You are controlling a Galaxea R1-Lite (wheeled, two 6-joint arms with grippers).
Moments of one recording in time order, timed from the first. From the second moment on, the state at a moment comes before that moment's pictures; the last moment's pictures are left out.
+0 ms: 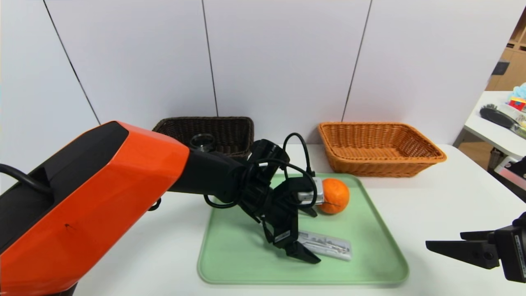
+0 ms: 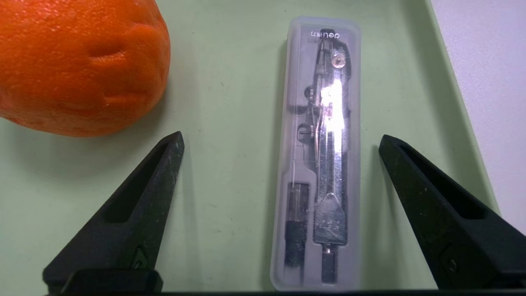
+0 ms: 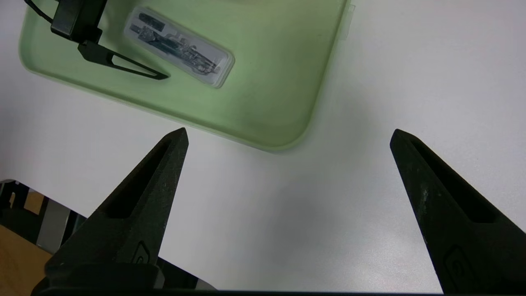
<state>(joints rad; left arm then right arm) -0.72 2.24 -1.55 0.18 -0.73 0.77 0.13 1.13 -0.73 0.38 0.32 0.05</state>
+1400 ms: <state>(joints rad) -0.72 2.23 -1.56 0.24 -0.73 0.75 0.13 1.13 -0.73 0.38 0.32 0.05</state>
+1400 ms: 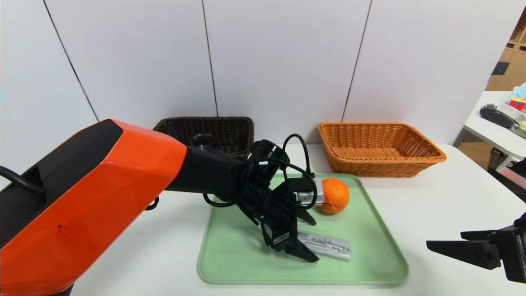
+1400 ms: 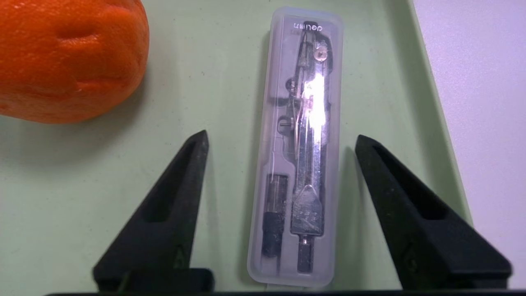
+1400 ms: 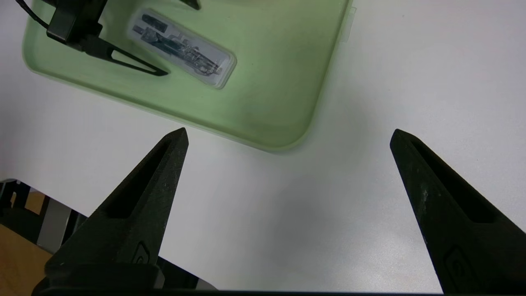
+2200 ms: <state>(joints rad) -0.72 2.19 -1.55 0.24 -0.73 0.75 0.13 1.13 -0.73 0.38 0.32 0.05</state>
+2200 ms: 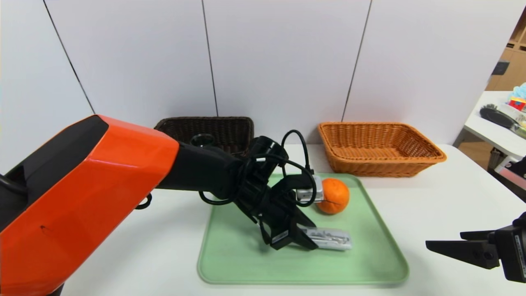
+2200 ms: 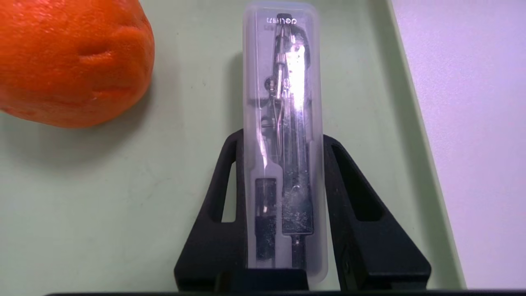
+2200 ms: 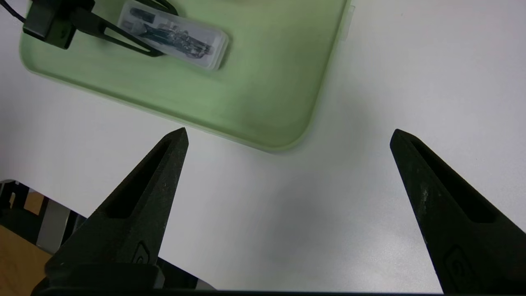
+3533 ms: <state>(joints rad) -0.29 1.79 -1.62 0.41 -0.68 0.74 0.13 1.13 -0.70 0.31 0.33 0.05</state>
